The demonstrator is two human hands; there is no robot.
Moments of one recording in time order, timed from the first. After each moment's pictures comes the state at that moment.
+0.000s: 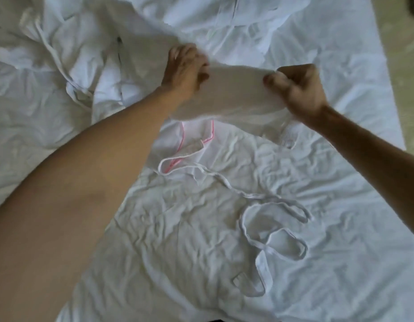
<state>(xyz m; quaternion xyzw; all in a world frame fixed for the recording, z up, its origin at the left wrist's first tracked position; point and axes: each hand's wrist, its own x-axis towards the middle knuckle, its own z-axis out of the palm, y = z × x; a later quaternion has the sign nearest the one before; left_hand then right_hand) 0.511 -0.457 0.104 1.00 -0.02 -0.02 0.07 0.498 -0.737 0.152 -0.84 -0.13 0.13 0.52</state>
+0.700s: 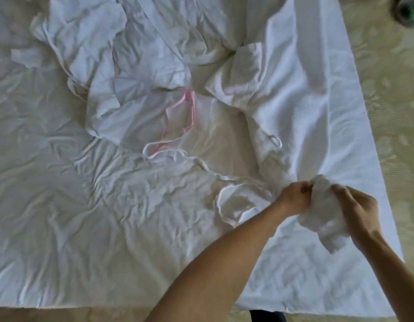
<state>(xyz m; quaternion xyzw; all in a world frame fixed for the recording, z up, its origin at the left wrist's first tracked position) 0.286 -0.859 0.039 0.74 0.12 -0.34 0.57 0.281 -0.988 0.110 -0.83 0.22 0.16 0.49</state>
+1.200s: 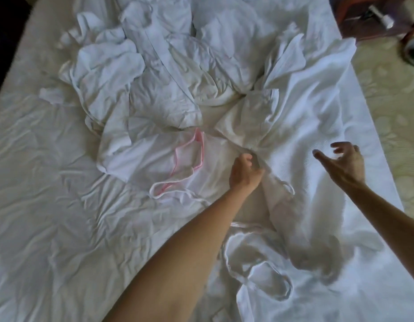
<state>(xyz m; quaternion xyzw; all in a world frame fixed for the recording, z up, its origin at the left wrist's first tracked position) 0.417 -0.702 0.035 0.82 0.31 -0.14 0.45 0.494 -0.930 0.050 -0.93 0.10 0.11 0.35</state>
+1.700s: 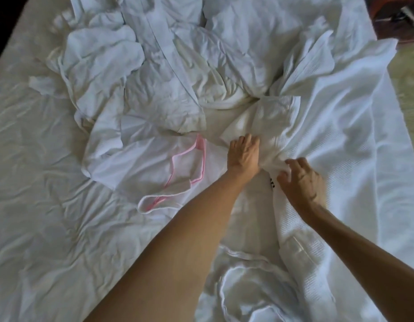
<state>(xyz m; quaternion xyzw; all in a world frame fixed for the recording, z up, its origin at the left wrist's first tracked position) 0.518 -0.643 -0.041 0.99 0.06 -0.06 0.09 0.500 -0.816 -0.019 -0.98 -0.12 0.05 0.17</state>
